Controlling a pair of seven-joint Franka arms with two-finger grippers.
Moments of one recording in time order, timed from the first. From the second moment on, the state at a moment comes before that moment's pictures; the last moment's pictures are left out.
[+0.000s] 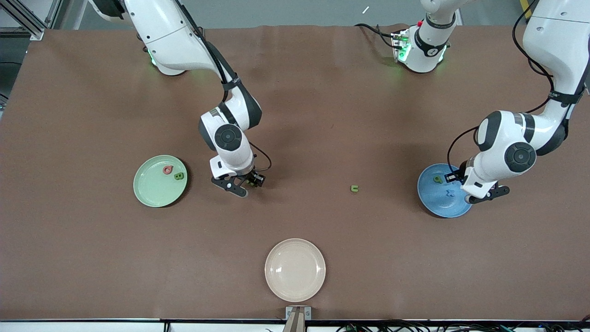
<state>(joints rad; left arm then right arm) 0.42 0.45 -0.41 -2.06 0.33 2.29 -0.49 0.65 0.64 -0.07 -1.83 0.02 2.48 1.02</state>
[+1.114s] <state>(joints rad) 0.42 0.47 -0.42 -2.07 0.33 2.34 -0.53 0.65 0.65 -0.08 -1.82 0.01 2.48 1.04</state>
